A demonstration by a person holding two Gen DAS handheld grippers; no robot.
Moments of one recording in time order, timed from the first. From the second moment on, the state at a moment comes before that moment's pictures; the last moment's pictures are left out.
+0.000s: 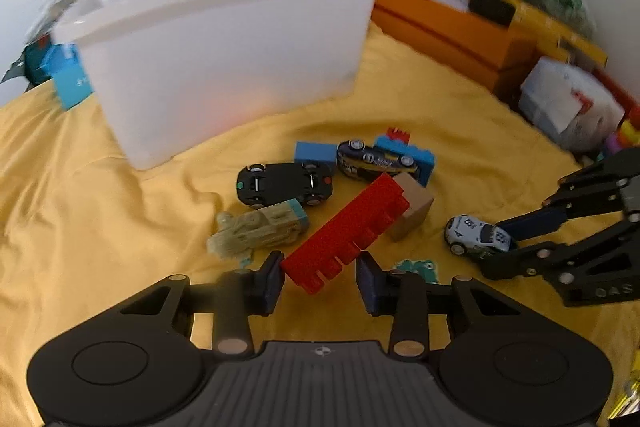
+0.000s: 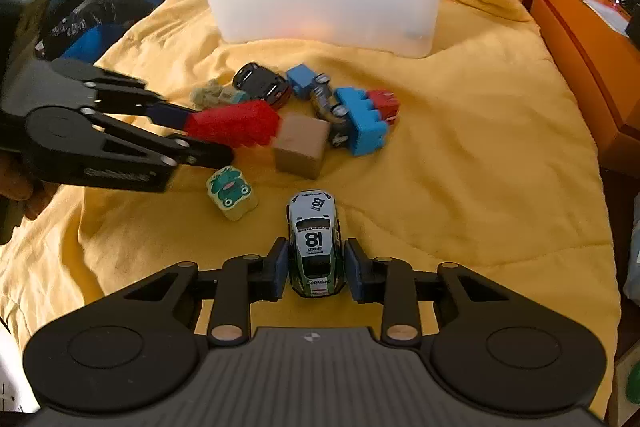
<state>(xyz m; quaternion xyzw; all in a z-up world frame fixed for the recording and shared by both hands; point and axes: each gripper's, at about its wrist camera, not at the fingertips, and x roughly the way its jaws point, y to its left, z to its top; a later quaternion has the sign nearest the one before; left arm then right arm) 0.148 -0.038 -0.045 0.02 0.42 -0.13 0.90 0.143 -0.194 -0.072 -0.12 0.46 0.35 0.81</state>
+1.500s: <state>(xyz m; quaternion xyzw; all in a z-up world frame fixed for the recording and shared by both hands) 0.252 0.037 0.147 -0.06 0.33 0.03 0.94 0.310 -0.150 0.138 -0.03 0.34 0.37 0.86</state>
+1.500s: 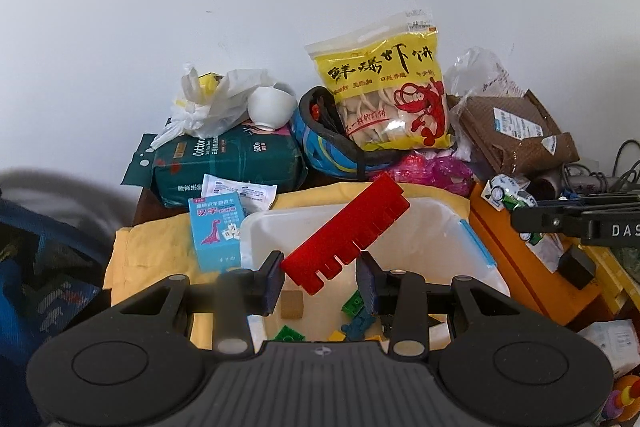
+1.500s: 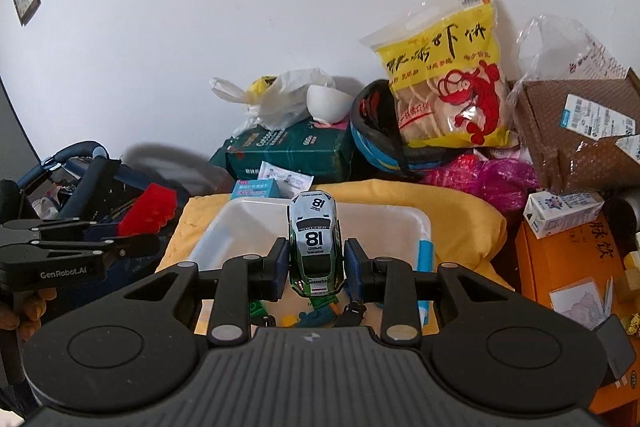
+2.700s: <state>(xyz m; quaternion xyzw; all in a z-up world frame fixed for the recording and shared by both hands) 0.301 0.029 0.120 -0.05 0.39 0.05 0.92 0.353 -0.127 0.110 -0.07 0.39 0.35 0.85</state>
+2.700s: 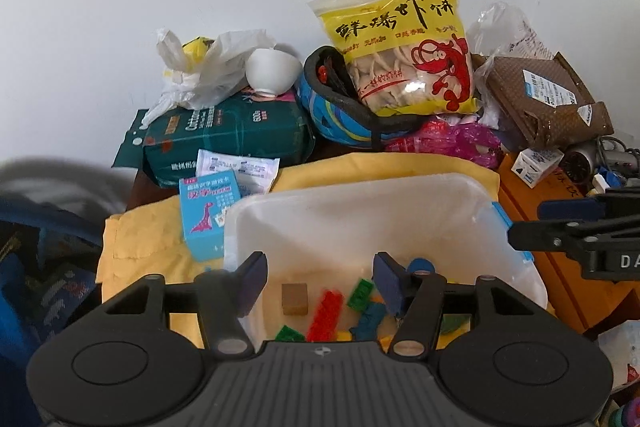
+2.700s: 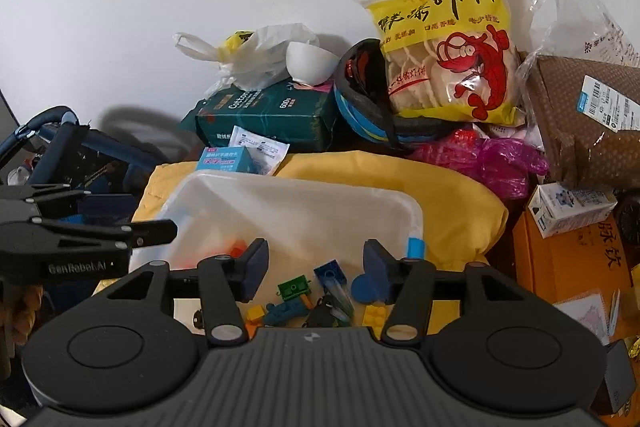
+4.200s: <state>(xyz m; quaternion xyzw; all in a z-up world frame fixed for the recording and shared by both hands) 0.098 -0.014 -0.023 -0.07 0.42 0.00 0.90 0.192 -0.146 -0.053 -0.09 0.46 0.35 0.81</state>
